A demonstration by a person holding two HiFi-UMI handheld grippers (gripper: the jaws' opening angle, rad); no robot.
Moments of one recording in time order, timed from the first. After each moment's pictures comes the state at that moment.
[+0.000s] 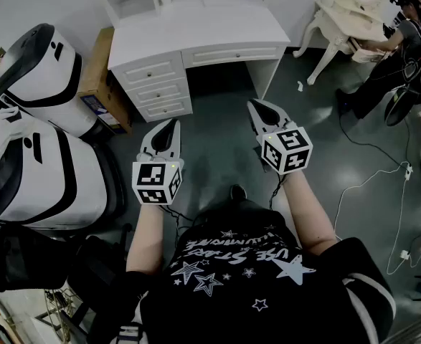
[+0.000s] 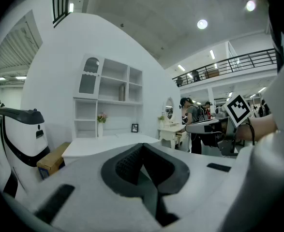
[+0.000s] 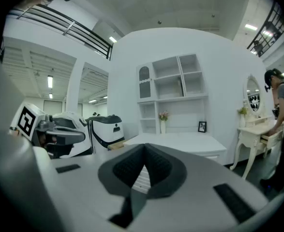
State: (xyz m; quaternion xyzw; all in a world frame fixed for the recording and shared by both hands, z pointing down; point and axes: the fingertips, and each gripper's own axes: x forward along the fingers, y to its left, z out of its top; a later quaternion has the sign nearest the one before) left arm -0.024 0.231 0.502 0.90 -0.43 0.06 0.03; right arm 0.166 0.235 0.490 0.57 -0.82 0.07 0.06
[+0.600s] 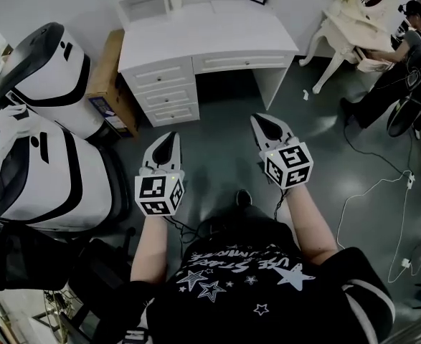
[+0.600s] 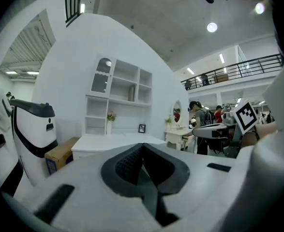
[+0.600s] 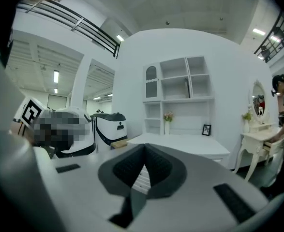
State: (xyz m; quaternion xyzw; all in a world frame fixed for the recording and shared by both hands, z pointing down) left arm -0.073 0.233 0.516 0.88 -0.47 0.04 0.06; right arm 0.132 0.242 0.502 0.56 -0.83 0.04 0.08
